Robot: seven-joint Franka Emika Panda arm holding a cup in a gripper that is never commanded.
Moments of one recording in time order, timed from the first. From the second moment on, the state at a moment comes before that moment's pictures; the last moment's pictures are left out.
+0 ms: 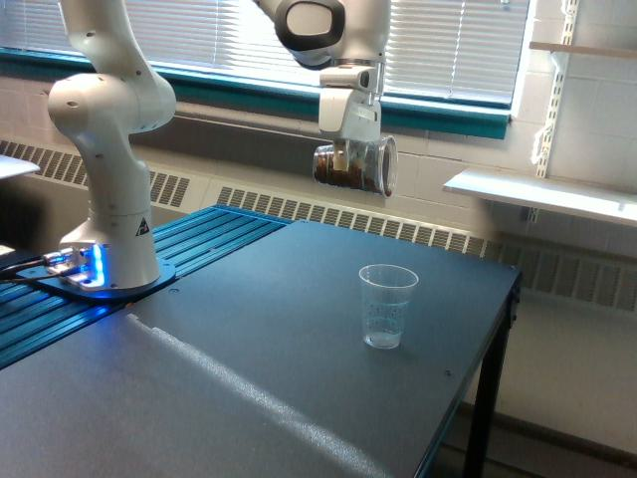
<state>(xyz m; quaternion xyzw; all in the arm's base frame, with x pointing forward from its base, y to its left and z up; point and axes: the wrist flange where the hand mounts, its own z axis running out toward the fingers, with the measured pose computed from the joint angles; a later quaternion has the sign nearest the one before) 0.441 0.069 0.393 0.93 -0.36 0.08 0.08</state>
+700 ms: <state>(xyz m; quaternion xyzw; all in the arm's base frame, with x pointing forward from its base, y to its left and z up) 0.442 0.073 0.384 0.92 -0.38 0.07 0.09</state>
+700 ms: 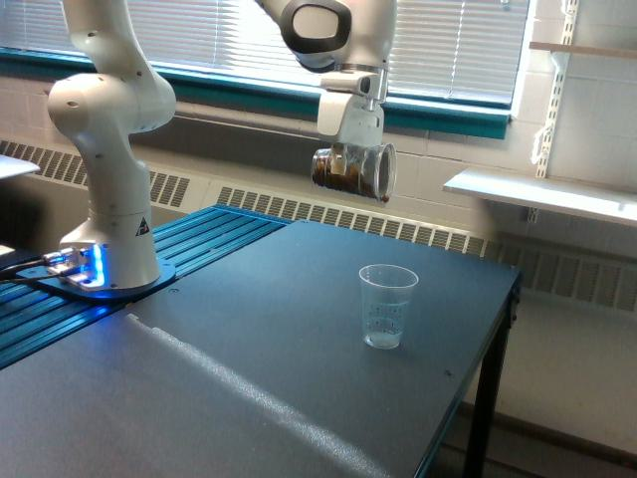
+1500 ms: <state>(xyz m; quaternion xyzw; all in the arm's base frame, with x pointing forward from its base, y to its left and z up) 0.447 0.077 0.383 0.91 -0.40 0.05 0.11</state>
